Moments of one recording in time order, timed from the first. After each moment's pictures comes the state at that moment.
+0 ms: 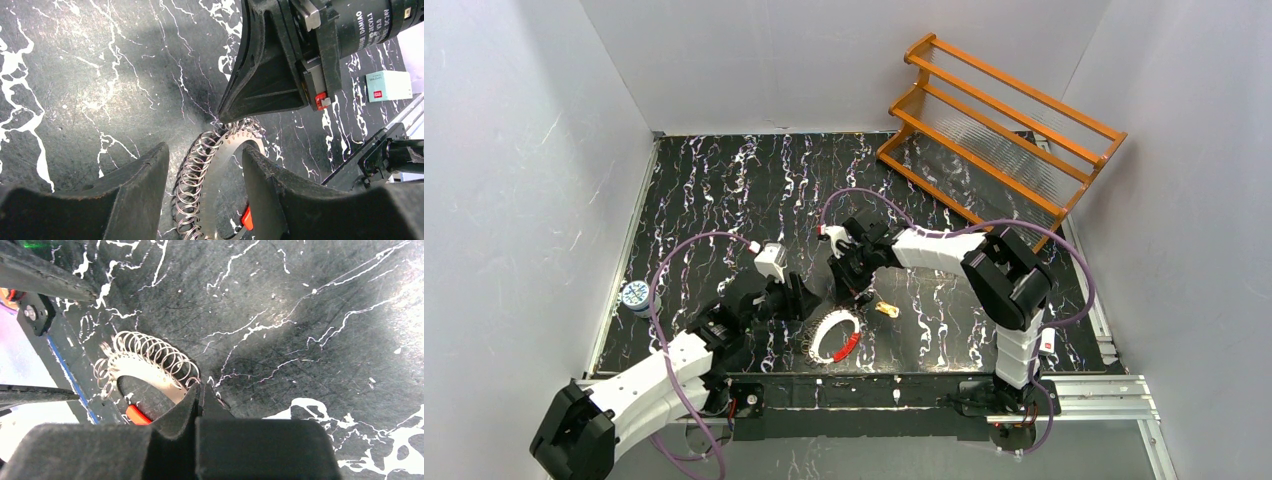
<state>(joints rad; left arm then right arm) -0.66 0.81 0.27 0.04 0.06 -0.56 0.85 1.91 1.20 -0.35 -0.56 0.13</state>
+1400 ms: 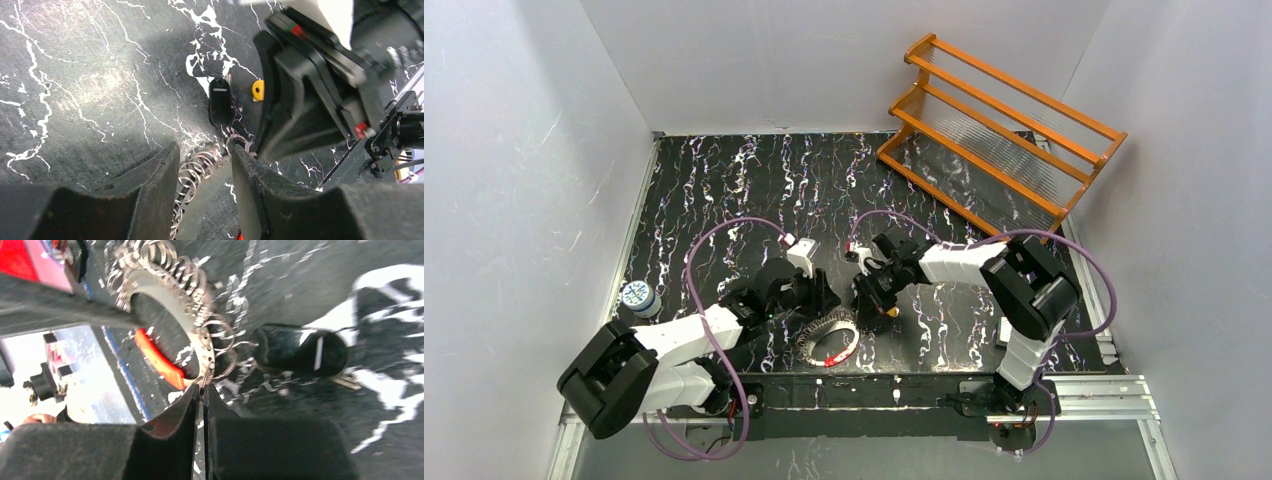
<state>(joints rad) -0.73 1.15 0.37 0.24 0.15 -0.50 0.76 1.79 0.92 -0.27 -0.78 0.17</state>
